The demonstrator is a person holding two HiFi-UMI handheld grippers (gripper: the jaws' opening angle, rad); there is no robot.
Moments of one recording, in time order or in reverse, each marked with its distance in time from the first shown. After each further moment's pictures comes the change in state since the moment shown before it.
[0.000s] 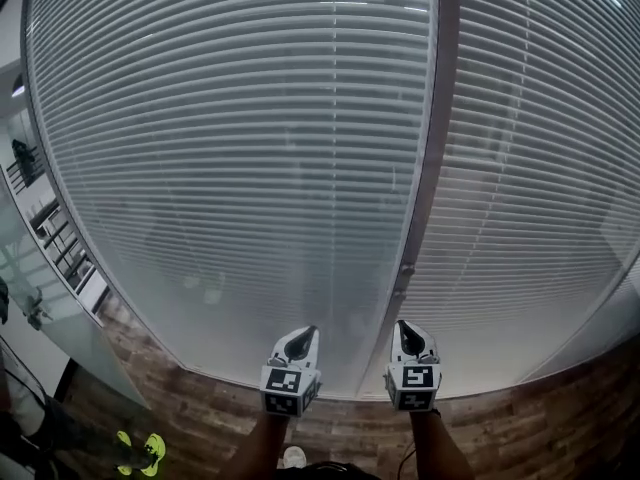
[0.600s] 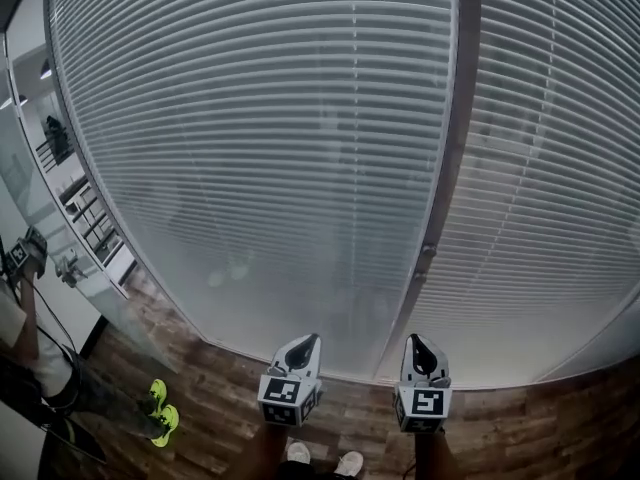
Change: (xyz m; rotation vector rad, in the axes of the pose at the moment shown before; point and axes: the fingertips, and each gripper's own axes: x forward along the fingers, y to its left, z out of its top) left arm -0.059 -0.007 -0.032 -0.050 0.066 0.101; right arm -0.053 0.018 -0.019 0.053 -0.048 0.065
